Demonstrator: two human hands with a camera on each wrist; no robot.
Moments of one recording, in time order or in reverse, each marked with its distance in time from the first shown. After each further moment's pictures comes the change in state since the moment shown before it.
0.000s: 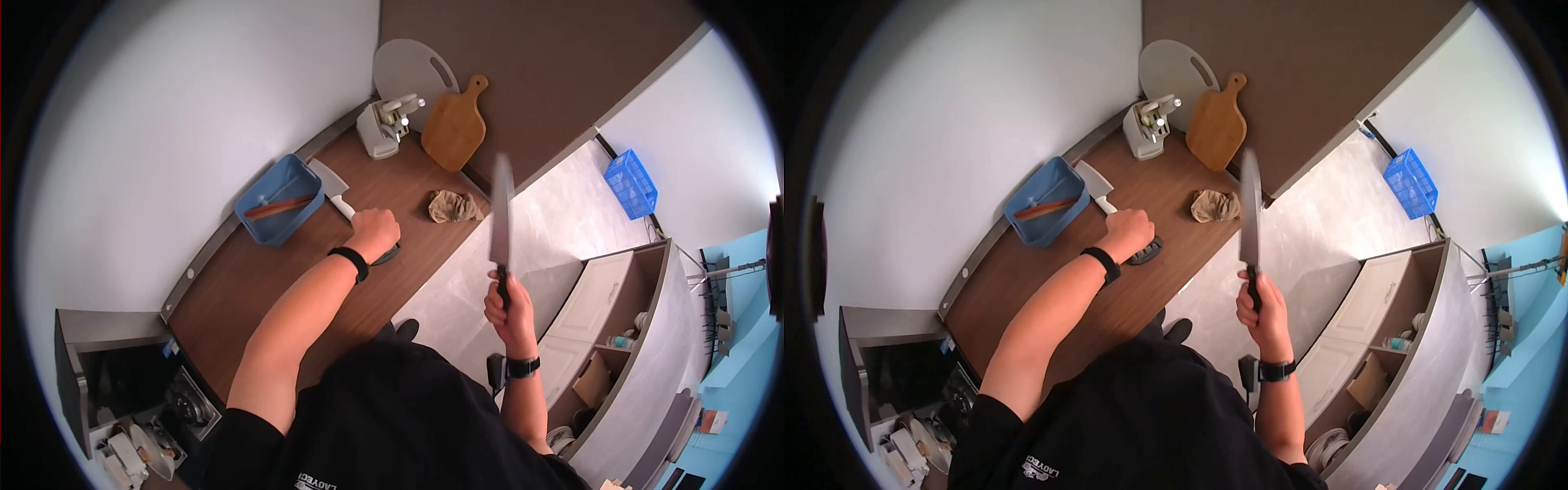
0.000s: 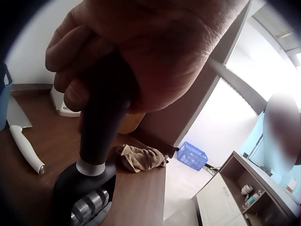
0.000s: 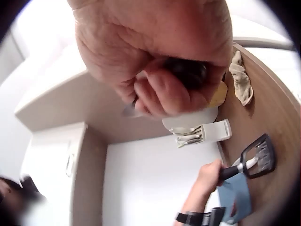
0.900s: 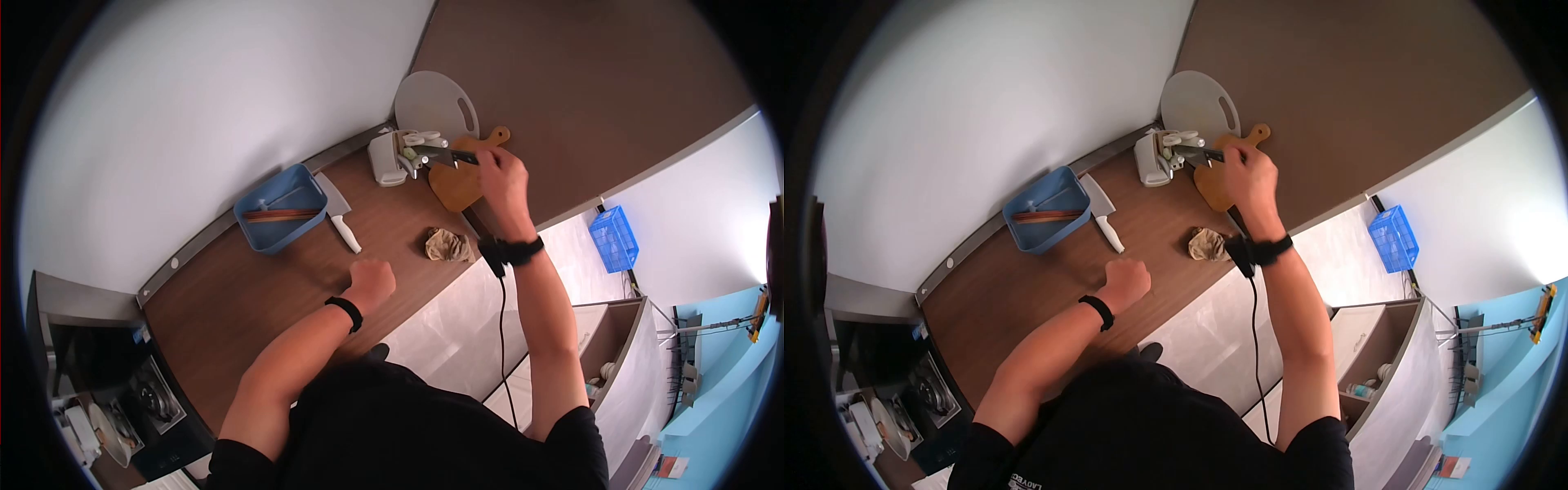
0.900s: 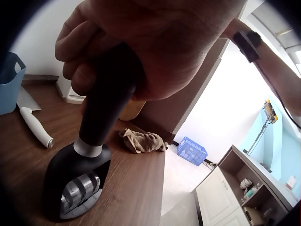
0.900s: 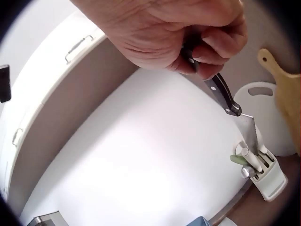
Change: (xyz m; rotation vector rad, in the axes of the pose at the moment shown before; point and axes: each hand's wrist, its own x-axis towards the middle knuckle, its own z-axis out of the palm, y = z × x) left_hand -0.031 -0.010 0.036 -0.062 0.085 0.018; right_hand 0.232 -0.112 0.154 -1.391 0.267 -0.748
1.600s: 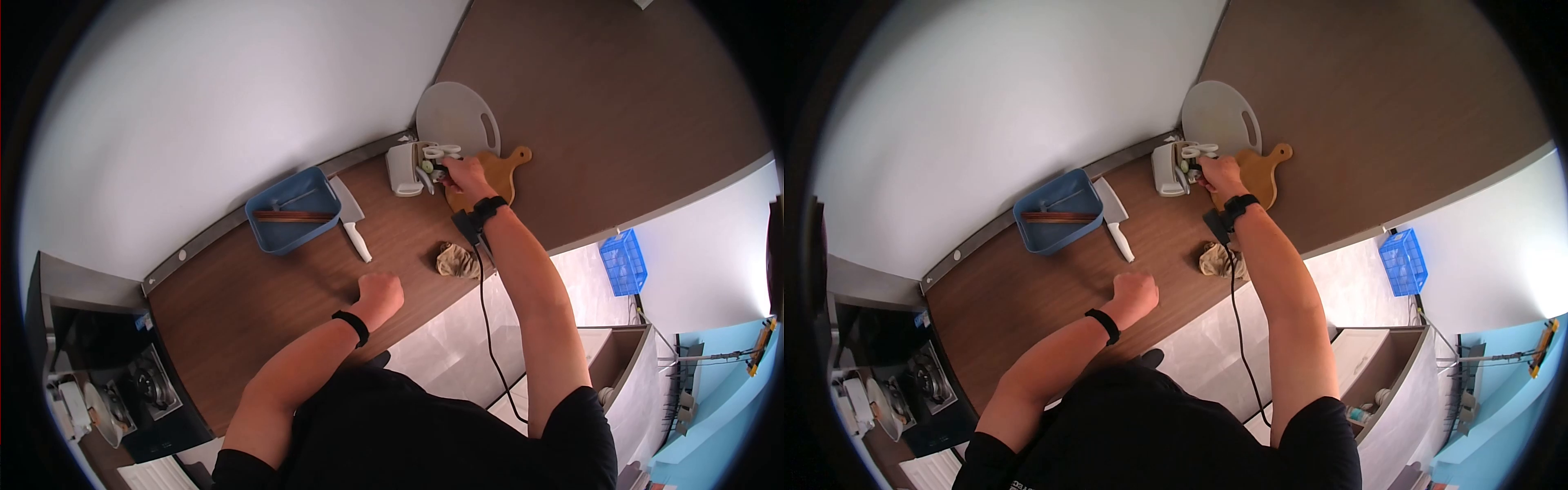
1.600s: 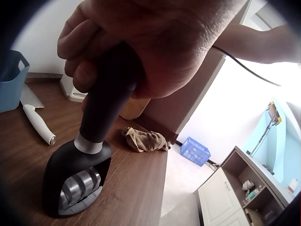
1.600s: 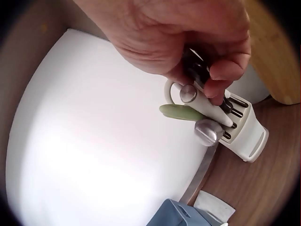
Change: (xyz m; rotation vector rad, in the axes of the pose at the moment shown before) left_hand 0.001 0.003 0.011 0.019 0.064 -0.080; right_hand 0.075 0.056 0.130 0.213 -0.532 0.510
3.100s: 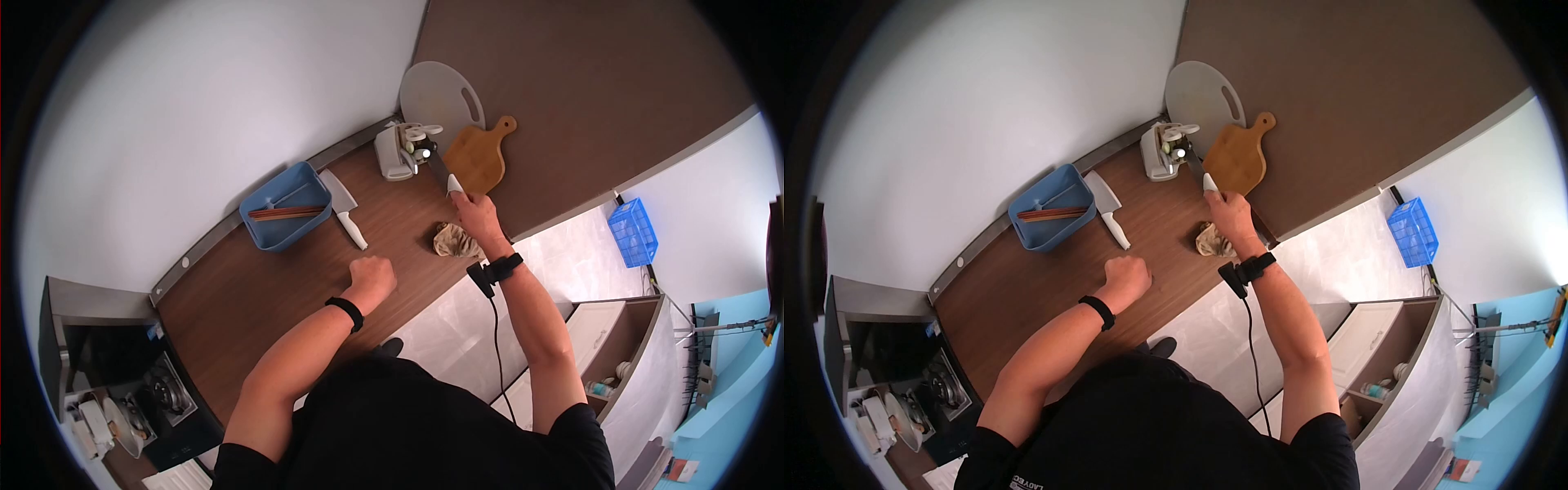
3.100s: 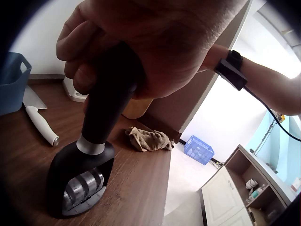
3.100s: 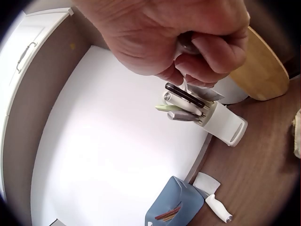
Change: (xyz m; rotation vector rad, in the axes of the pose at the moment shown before) left_hand 0.004 0.007 -0.026 0.022 -0.126 -0.058; right_hand -0.103 0.101 -0.024 -0.118 0.194 -0.200
